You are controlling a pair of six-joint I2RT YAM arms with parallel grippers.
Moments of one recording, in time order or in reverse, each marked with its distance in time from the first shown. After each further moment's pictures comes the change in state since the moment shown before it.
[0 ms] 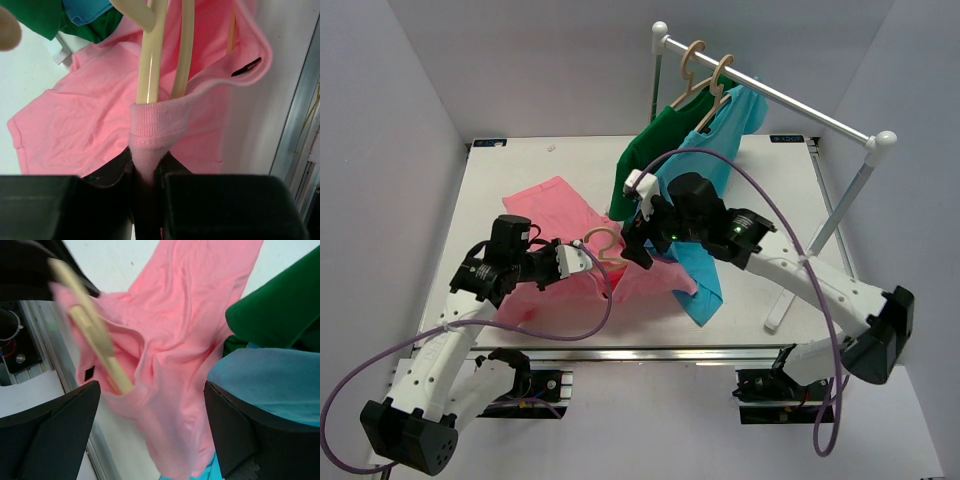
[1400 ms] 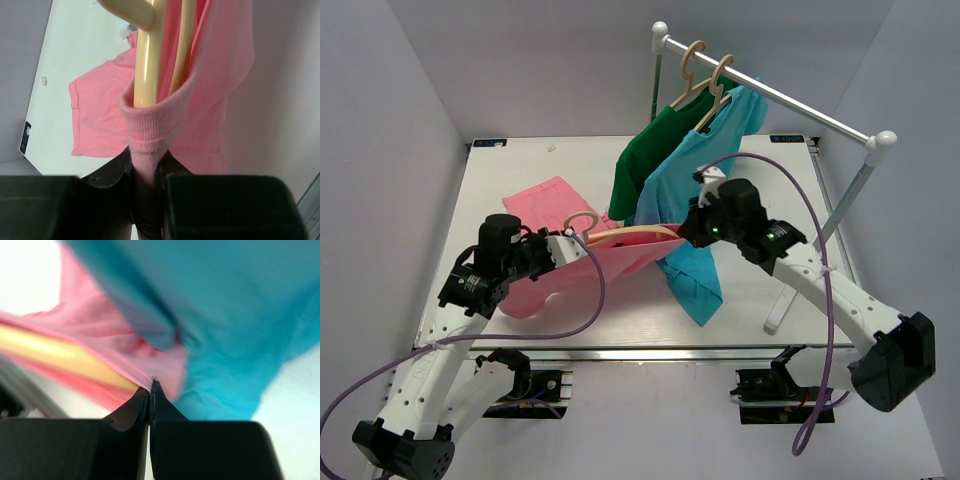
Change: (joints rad) left arm -0.011 -0.071 0.037 0.074 -0.235 -0.088; right arm -0.317 -0.209 -0.341 0.132 0.049 0.302
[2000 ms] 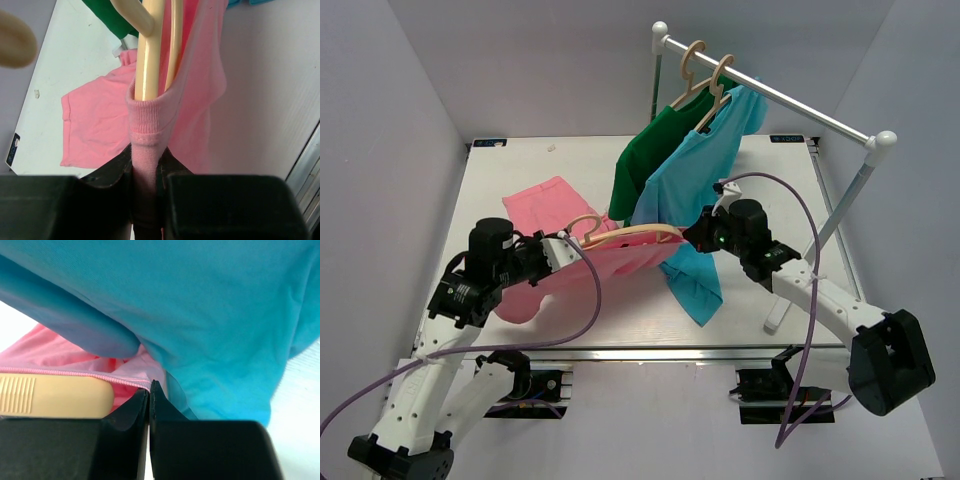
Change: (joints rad) left arm -0.002 -0.060 0.048 -0.066 0.076 -0.068; right arm -0.071 0.000 -0.283 0.398 0.023 0.179
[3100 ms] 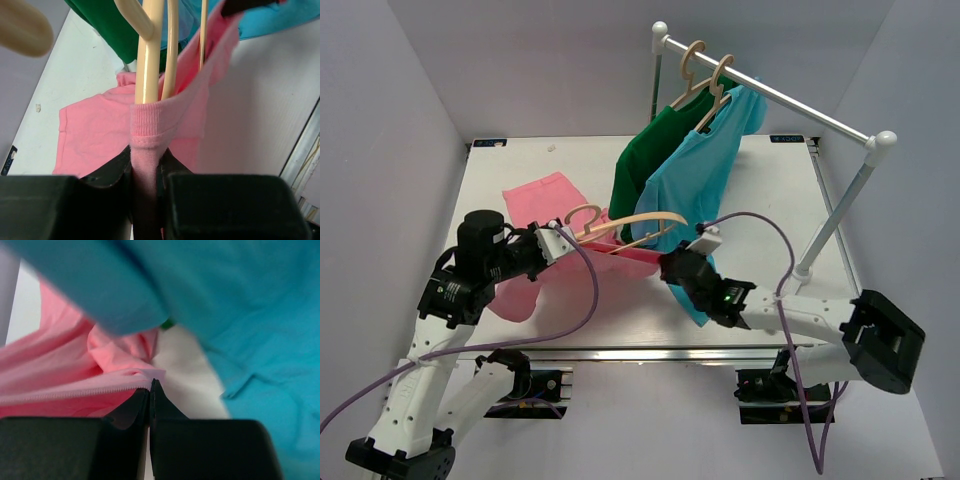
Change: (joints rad) left arm 0.013 0.027 0.100 -0.007 0.091 -0.075; right arm 0.559 0.110 -0.087 0.119 0.808 0.506
